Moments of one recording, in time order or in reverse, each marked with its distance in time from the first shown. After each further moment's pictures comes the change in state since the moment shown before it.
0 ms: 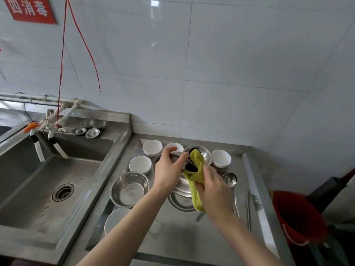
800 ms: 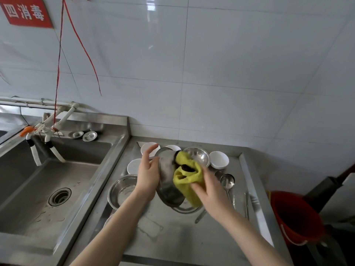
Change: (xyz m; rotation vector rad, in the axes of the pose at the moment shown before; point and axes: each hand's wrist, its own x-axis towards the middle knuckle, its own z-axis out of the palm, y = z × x) left_hand 0.010 -0.016 -0.037 -0.147 0.034 0.081; right_hand 0.005 0.000 -0.014 0.588 -0.221 0.105
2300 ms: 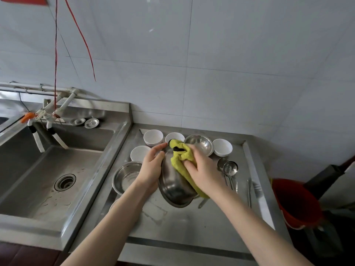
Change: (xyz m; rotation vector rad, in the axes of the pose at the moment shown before) left_hand -0.011 -0.004 -0.007 -0.172 -0.094 -0.221; right_hand 0.029 -0.027 0.021 -0.049 -0.054 0.028
